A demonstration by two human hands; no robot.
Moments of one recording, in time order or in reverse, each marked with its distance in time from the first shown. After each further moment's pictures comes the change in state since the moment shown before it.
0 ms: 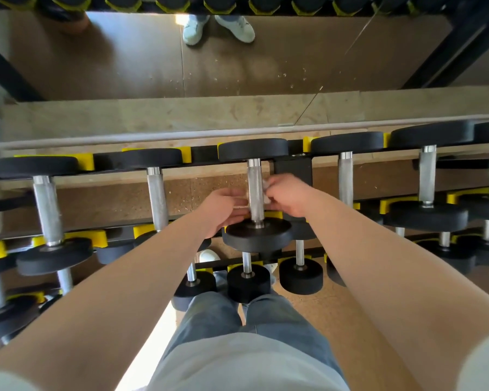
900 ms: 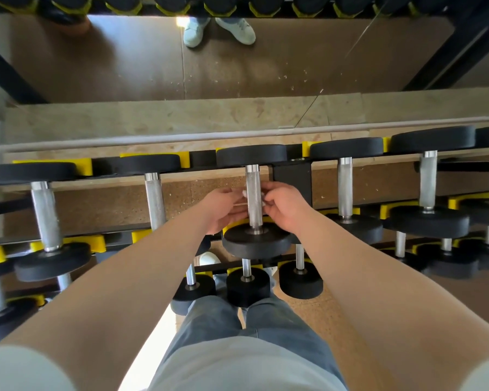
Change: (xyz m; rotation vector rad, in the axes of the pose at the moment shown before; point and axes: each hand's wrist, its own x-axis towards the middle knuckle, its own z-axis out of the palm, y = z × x) left_hand 0.008 0.016 0.005 -0.159 -0.061 -0.014; right_hand -0.010 0.009 0.011 0.636 -0.062 -0.036
